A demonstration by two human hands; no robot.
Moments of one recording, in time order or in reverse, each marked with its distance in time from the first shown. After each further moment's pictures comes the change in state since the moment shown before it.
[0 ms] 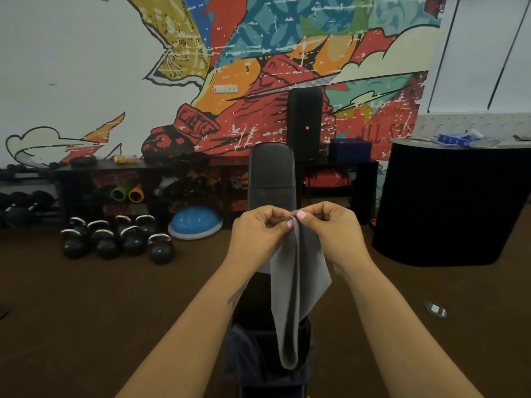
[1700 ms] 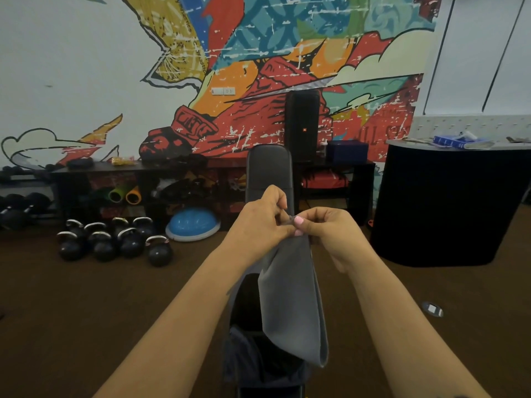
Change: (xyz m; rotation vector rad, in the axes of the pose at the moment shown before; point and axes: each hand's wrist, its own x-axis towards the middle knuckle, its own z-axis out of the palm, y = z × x) left_hand 0.008 0.027 -0.011 0.347 -0.191 0.178; right_hand 0.001 -0.001 -0.009 0.135 -0.210 0.093
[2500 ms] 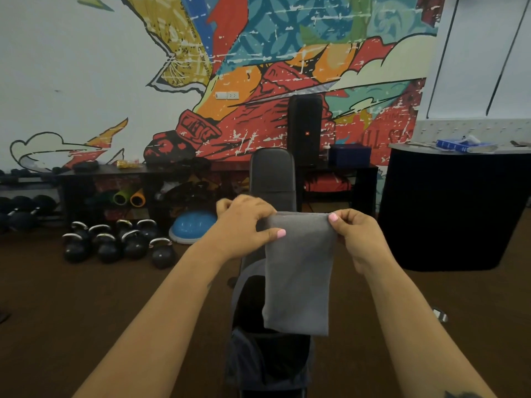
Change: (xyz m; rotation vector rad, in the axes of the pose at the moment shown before) left_hand -0.004 -0.025 -0.028 0.489 -0.125 0.047; right_hand 0.004 0.017 -0.025 -0.062 0.299 0.087
